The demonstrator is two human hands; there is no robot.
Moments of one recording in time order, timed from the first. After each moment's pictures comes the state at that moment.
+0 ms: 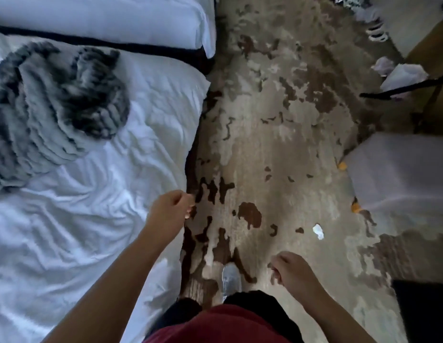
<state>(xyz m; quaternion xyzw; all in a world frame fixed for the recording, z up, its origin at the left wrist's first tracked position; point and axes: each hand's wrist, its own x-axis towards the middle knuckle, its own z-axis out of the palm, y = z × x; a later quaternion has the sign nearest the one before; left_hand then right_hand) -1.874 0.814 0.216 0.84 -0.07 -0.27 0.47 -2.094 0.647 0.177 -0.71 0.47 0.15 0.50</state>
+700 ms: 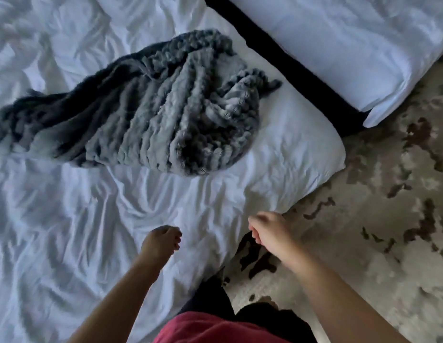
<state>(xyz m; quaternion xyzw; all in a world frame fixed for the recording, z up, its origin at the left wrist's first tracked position) -1.641 0.876 0.112 0.66 0.43 -0.18 0.59 -1.559 0.642 0.163 -0.82 0.12 0.34 0.45</state>
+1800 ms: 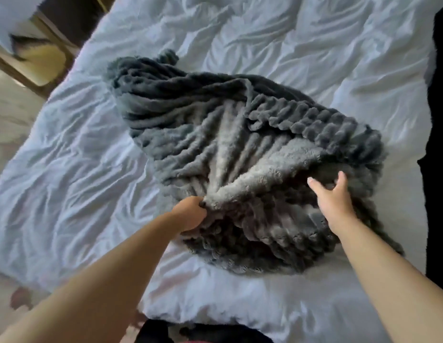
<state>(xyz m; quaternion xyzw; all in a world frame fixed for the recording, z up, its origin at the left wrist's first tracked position) -1.347 0.892 0.076 0.67 0.59 -0.20 0.41 -1.056 0.778 0.064 -0.87 -0.13 0.34 0.33</state>
